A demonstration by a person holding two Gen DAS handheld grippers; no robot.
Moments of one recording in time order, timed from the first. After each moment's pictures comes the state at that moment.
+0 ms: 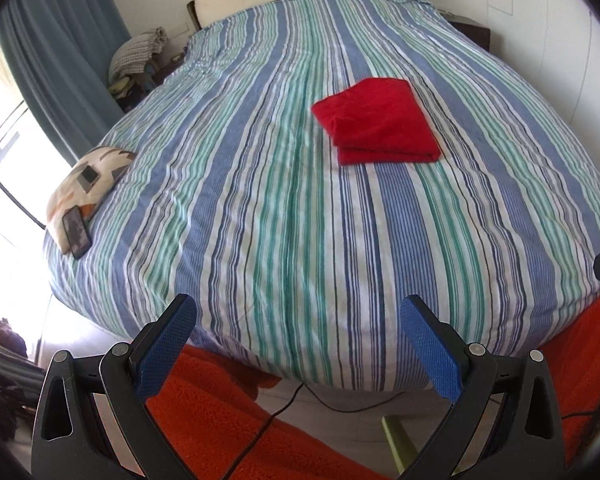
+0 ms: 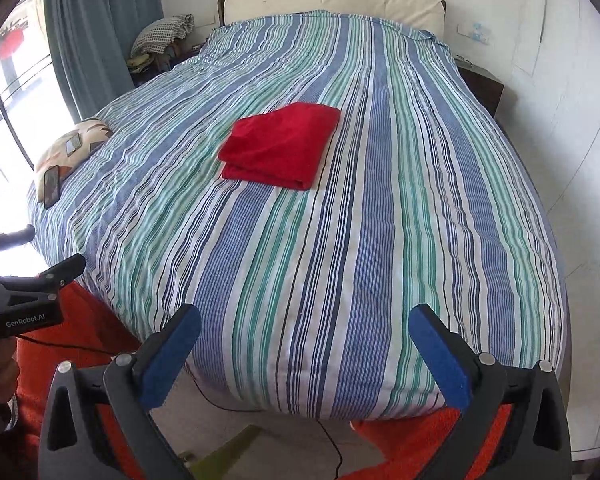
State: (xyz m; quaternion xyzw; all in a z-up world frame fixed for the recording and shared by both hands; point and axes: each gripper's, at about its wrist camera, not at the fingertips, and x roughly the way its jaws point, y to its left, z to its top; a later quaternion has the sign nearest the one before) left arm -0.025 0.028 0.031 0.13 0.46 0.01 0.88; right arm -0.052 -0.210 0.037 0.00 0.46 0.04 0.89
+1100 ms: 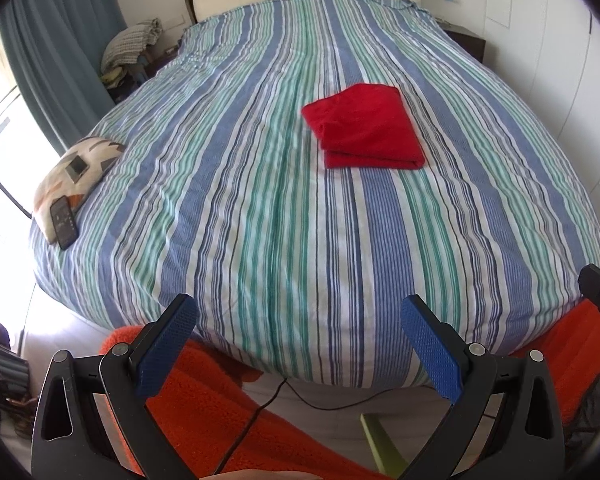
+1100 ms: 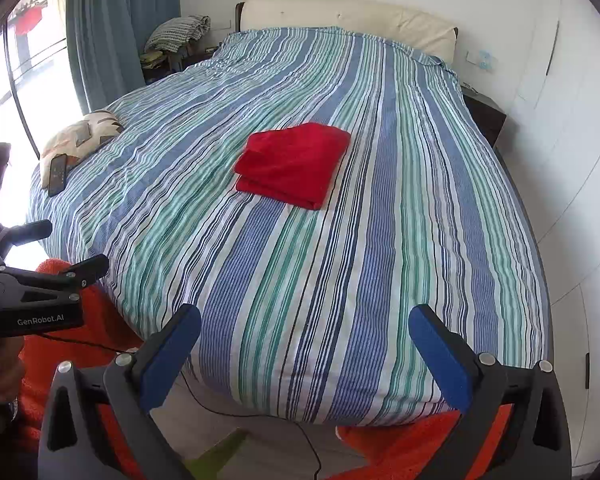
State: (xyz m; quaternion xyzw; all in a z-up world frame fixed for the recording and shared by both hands) left arm -0.027 0.029 0.041 0.10 0.46 0.00 0.88; right arm -0.063 -0.182 0.064 -0.04 0.43 0.05 0.90
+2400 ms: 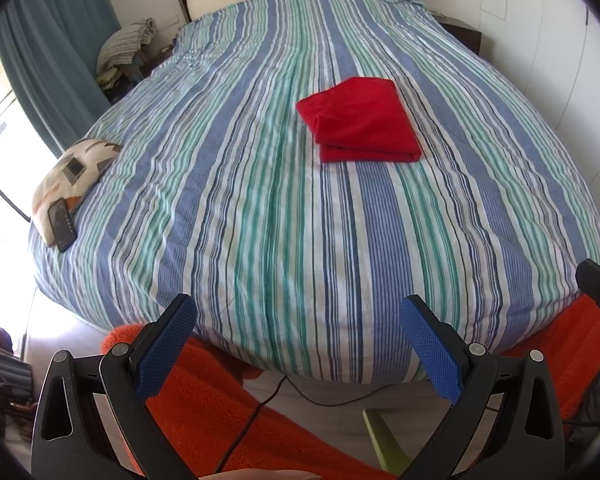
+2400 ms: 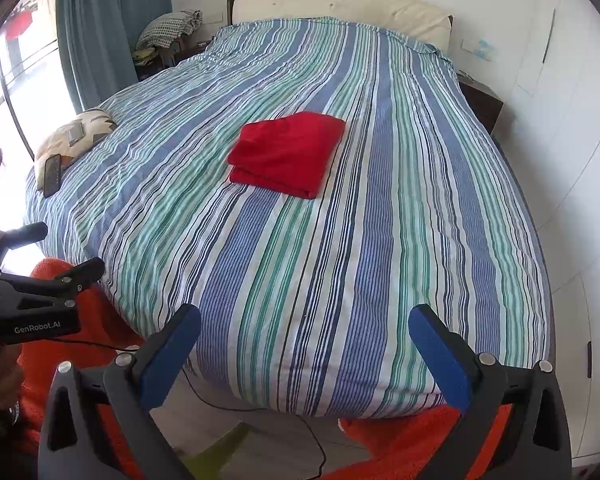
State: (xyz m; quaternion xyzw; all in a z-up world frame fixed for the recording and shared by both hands) left arm -0.029 0.025 0.041 0.11 0.47 -0.01 0.88; right arm -0.060 -0.187 0.057 -0.03 0.45 0.04 0.89
